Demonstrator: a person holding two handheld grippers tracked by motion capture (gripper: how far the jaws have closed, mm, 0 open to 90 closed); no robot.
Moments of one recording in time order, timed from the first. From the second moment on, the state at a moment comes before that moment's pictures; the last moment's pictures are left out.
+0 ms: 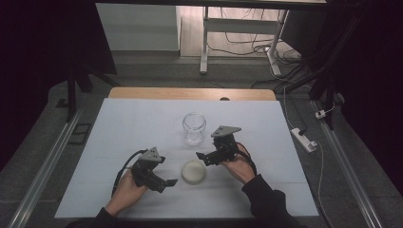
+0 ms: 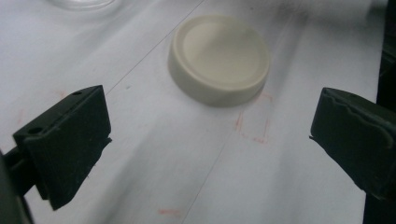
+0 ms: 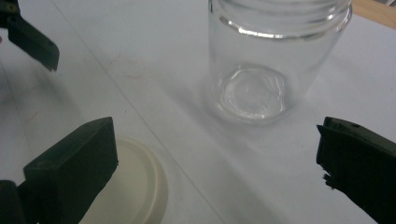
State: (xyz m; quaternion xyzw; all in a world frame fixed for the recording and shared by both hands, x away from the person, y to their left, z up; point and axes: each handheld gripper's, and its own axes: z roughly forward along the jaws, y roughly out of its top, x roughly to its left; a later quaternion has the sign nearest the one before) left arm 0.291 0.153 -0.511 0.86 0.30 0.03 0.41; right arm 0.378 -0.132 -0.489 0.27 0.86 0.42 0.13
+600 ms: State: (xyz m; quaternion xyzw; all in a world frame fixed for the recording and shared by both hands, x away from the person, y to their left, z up) left arm 0.268 0.189 -0.509 0.85 0.33 0.05 0.41; right arm 0.339 -0.166 -0.492 0.28 0.86 0.42 0.14
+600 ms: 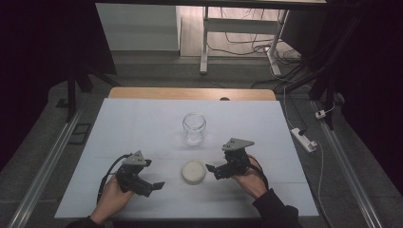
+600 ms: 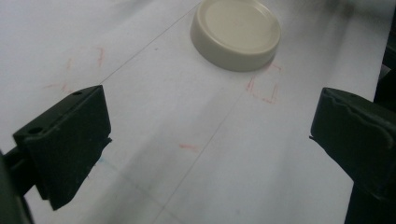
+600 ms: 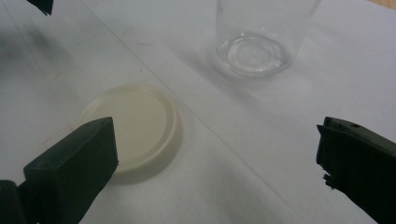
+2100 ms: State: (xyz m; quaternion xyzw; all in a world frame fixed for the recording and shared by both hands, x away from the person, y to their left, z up) left arm 0.193 0.277 -0.519 0.79 0.45 0.09 0.39; right arm 0.256 -0.288 -0.498 0.40 0.82 0.37 0.18
